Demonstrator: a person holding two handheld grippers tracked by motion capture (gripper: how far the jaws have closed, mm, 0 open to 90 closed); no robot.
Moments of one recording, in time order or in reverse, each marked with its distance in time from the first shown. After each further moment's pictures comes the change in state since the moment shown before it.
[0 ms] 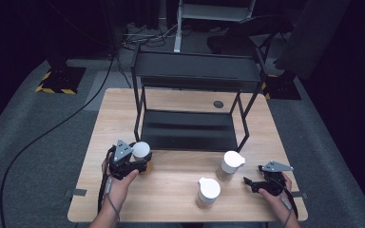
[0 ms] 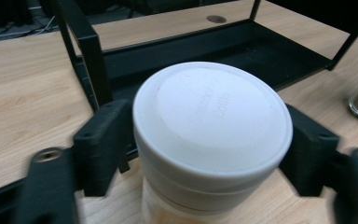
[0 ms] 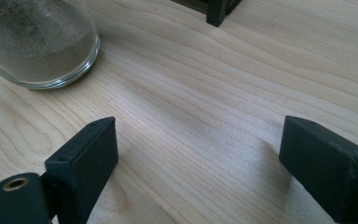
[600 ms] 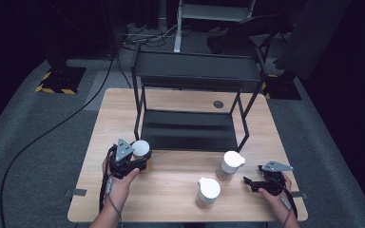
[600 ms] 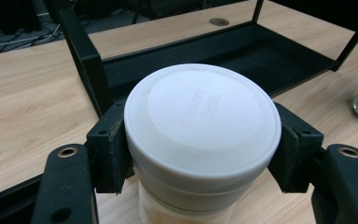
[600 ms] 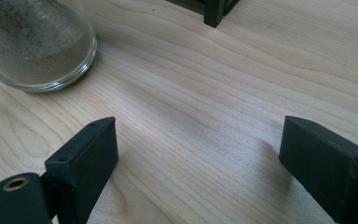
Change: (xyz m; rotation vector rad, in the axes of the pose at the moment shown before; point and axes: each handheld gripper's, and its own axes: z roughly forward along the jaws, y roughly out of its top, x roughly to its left) left arm -0.005 0.009 -0.004 0.000 0.040 0.025; right arm 0.000 0.001 0.001 0.000 -0.008 0.007
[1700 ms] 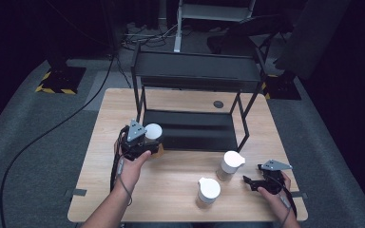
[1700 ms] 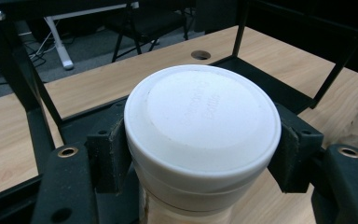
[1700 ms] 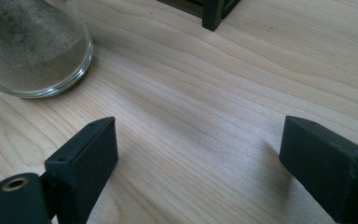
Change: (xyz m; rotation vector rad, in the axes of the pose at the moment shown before) left arm -0.009 0.064 0.024 -0.030 -0.057 0.036; right arm -0.001 0.003 0.003 0.000 -0.001 0.002
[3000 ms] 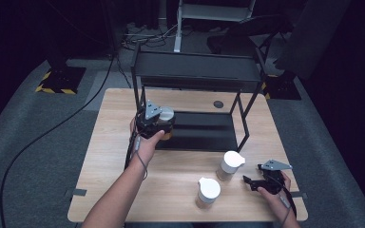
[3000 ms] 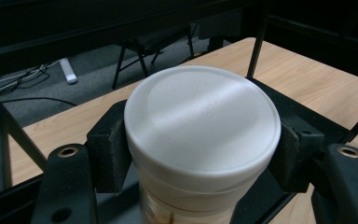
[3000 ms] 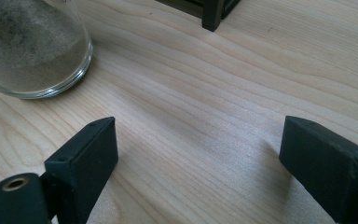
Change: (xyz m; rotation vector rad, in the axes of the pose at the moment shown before) left arm 0.012 0.035 0.065 -0.011 0.012 0.044; right arm 0.000 0.000 0.000 0.000 -0.001 0.000
